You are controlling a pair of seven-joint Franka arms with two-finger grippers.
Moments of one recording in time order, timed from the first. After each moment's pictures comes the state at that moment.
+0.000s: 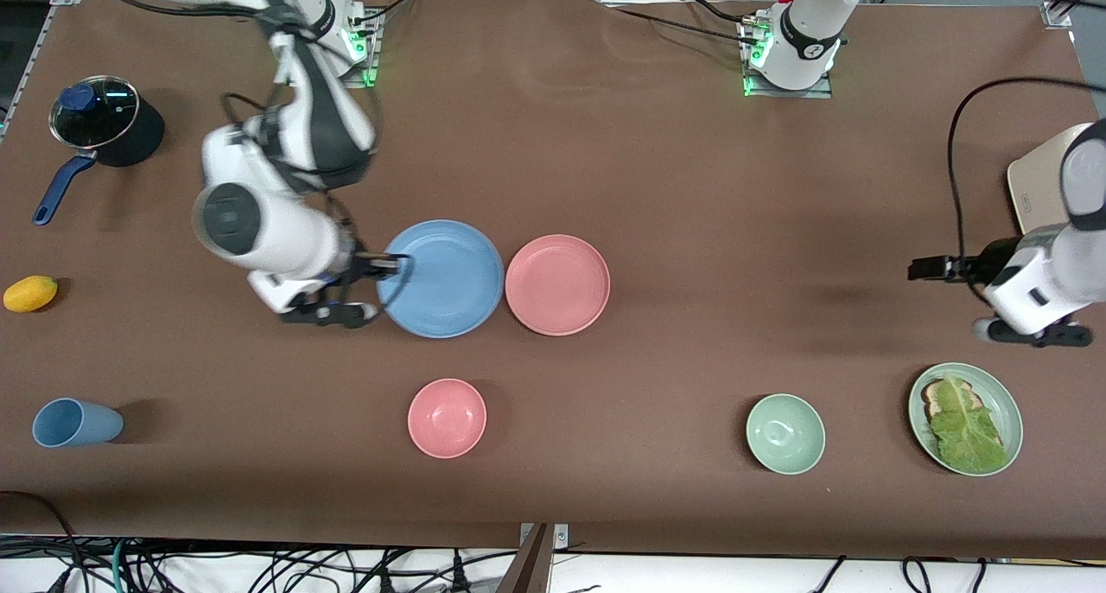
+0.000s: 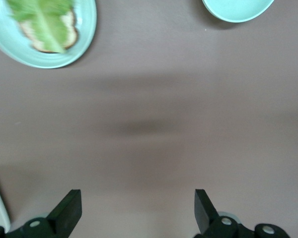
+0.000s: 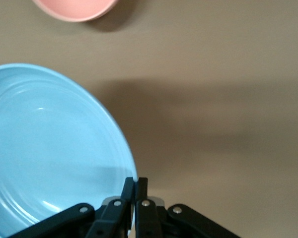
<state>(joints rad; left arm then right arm) 0.19 0.35 -0.14 -1.46 0.05 1.56 0.08 0.44 0.44 -0.02 -1.63 0.15 1.96 0.42</state>
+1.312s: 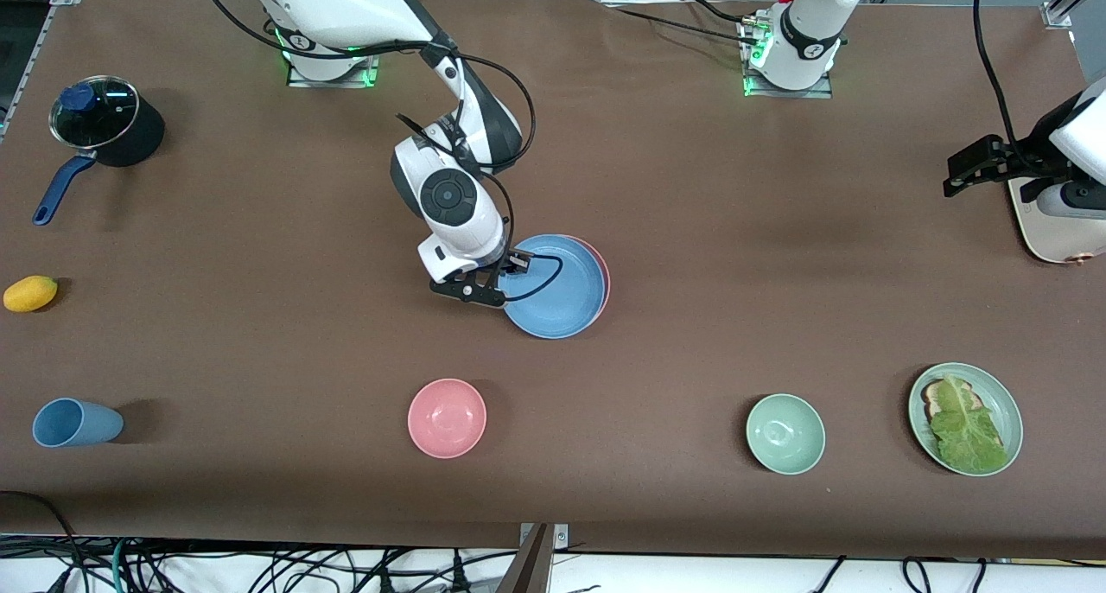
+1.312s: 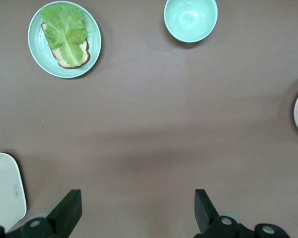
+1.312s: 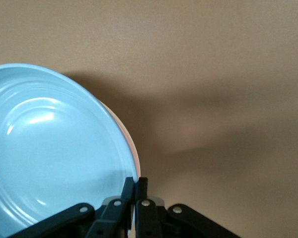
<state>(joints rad) 0.00 0.02 0.02 -1.59 0.01 1.55 0.08 0.68 0.65 -0.04 -1.61 0.15 2.23 0.79</state>
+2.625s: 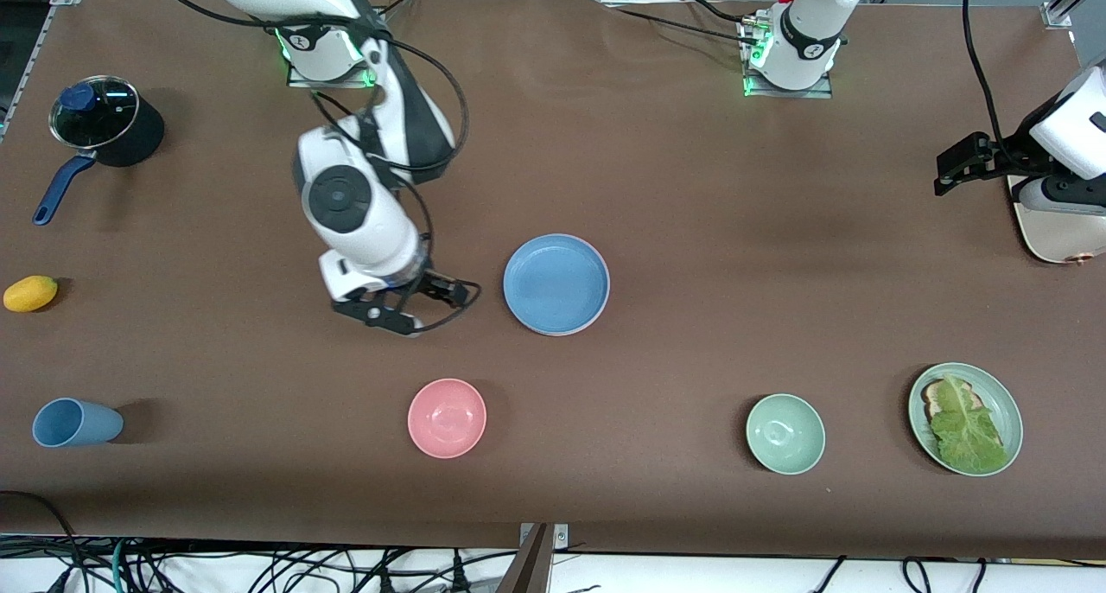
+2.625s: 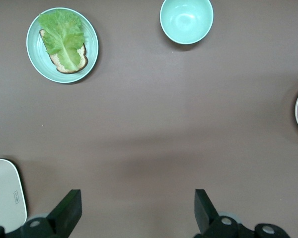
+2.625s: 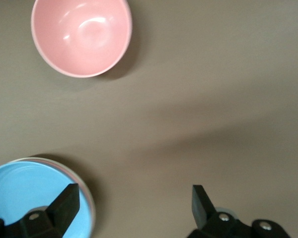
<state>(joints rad) 0.00 0.00 0.00 -1.64 0.02 1.59 0.08 0.65 0.48 -0.26 -1.56 0.15 2.02 0.63</state>
